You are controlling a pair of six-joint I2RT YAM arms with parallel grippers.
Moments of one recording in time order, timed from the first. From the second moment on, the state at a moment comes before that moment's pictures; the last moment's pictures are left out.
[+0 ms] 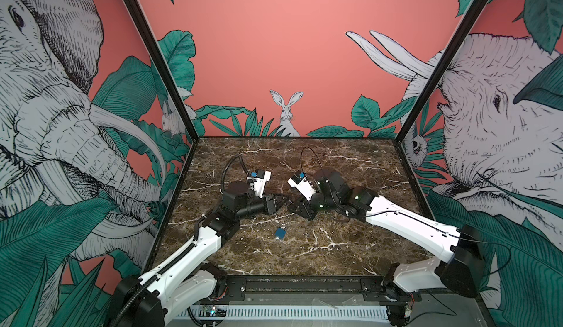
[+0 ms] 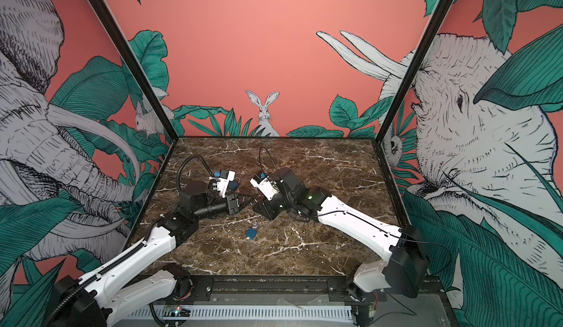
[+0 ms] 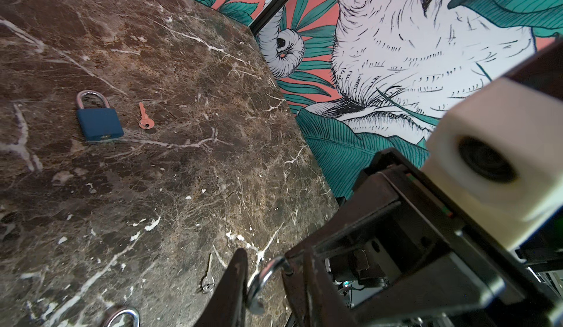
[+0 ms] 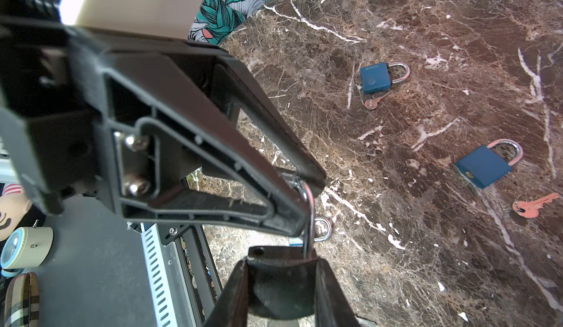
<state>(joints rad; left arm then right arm) -0.55 0.97 0.59 0.08 0.60 -0.69 0.89 1.39 1.16 -0.47 -0.36 0.14</state>
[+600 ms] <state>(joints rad) -0.55 0.98 0.59 0.11 0.59 -0.71 0.89 1.40 1.16 -0.47 -0.36 0.15</state>
